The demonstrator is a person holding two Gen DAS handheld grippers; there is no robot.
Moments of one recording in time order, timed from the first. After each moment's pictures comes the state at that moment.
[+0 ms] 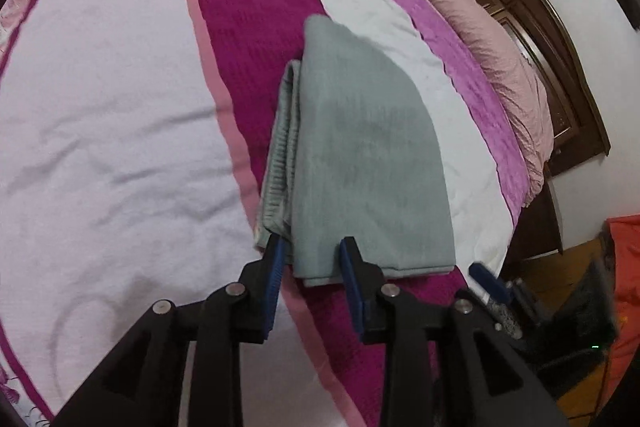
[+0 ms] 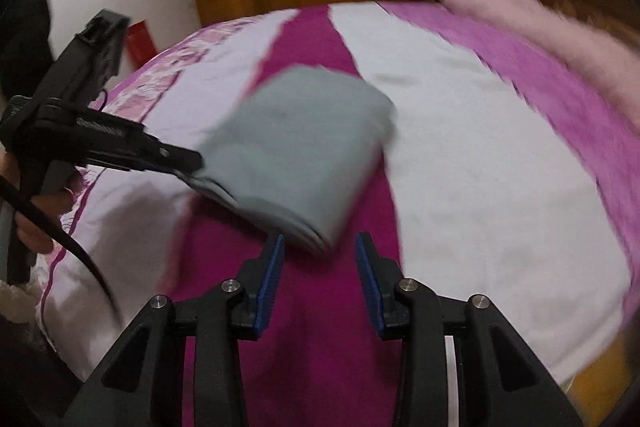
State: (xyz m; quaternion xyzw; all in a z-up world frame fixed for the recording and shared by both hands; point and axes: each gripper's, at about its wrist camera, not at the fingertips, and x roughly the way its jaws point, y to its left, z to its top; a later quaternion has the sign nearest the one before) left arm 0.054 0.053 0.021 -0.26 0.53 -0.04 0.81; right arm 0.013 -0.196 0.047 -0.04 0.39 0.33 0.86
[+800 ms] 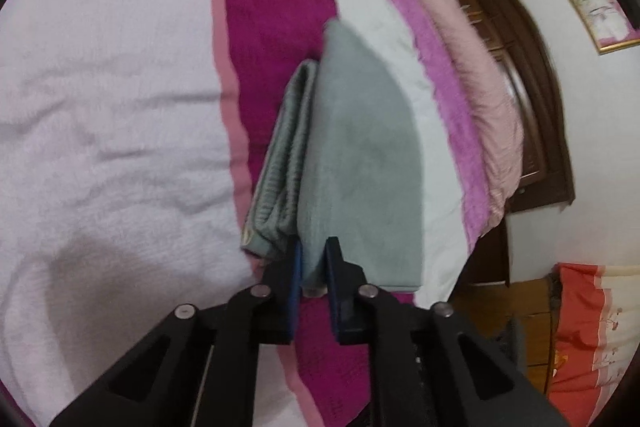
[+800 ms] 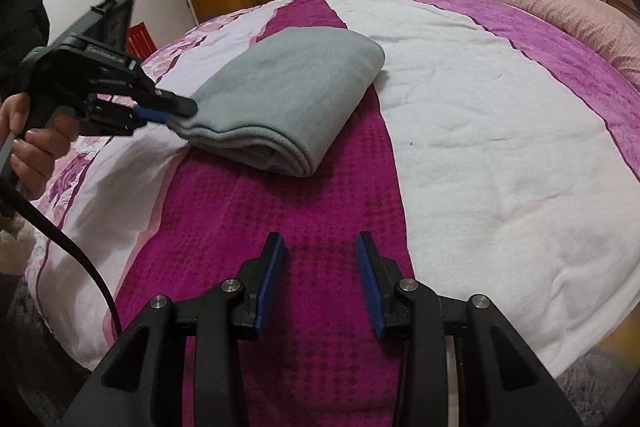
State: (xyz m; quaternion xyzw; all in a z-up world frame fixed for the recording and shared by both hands) left arm 0.055 0.081 0.021 -0.37 0.51 -0.07 0.77; right arm 0.008 -0.210 0.009 -0.03 0.41 0.34 0.85
